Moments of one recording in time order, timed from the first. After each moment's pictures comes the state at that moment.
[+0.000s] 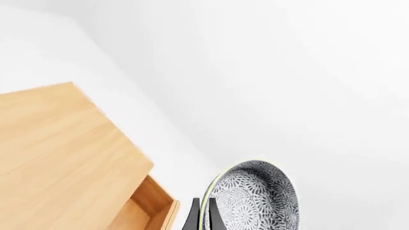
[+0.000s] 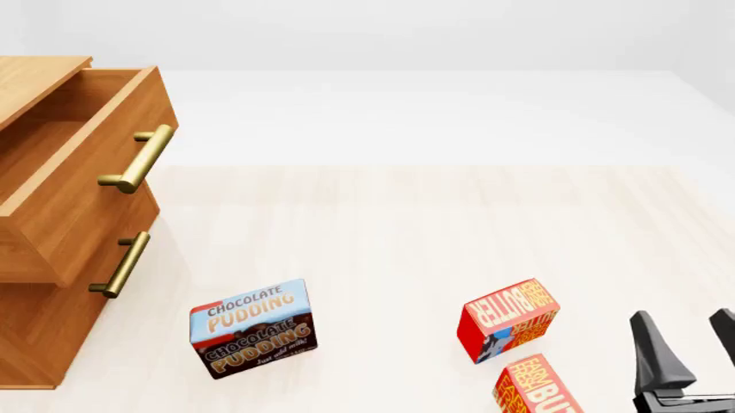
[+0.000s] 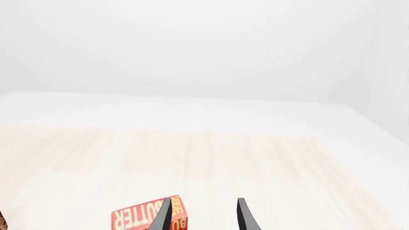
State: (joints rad) left arm 0.28 1.04 -1.40 0.40 -0.81; right arm 0.01 0.02 0.00 -0.01 -0.04
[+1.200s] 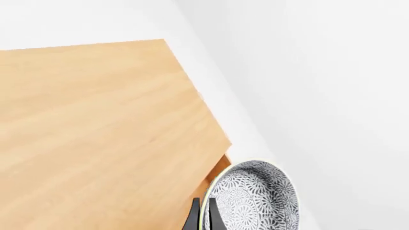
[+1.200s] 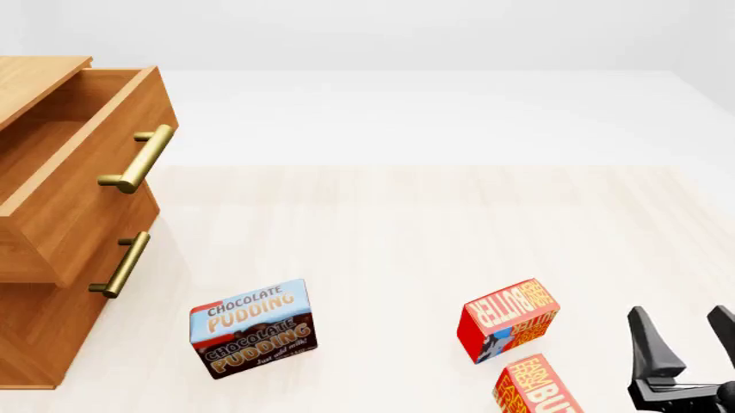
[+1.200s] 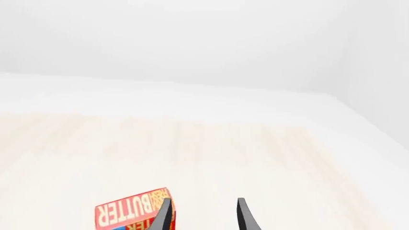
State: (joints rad) left arm 0.41 1.10 -1.26 0.52 -0.83; right arm -0.04 0.14 0.00 -0.07 -0.08
